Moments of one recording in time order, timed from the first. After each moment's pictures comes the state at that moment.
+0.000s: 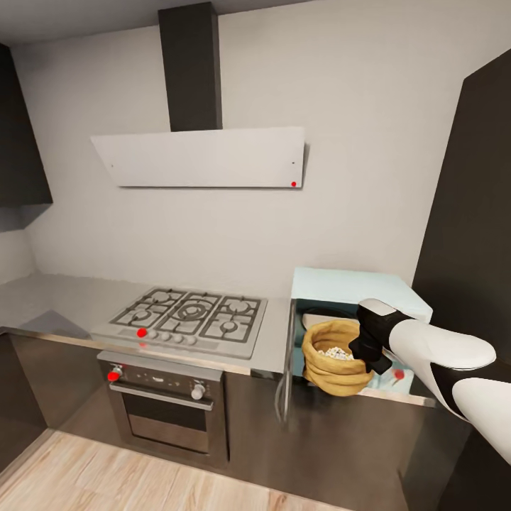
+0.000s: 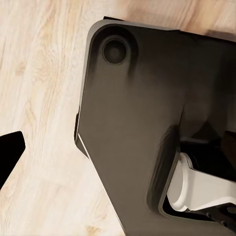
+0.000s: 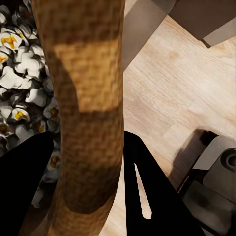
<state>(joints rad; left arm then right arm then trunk) 0.02 0.00 0.18 -0.03 0.01 -0.02 0.00 -1.29 -0.12 -1.16 0.07 -0.01 0.38 -1.05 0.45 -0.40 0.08</state>
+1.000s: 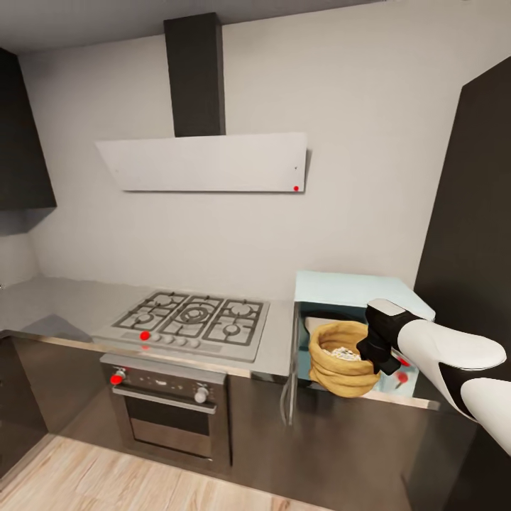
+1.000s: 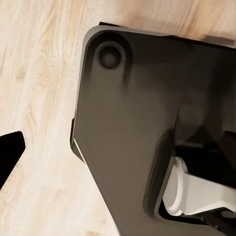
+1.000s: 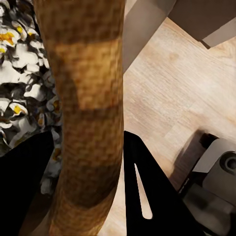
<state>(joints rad) 0.02 -0.01 0.18 -0.03 0.01 -0.02 0.00 -1.29 -0.15 -1.16 0.07 -0.02 0.40 -1.05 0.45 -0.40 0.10</state>
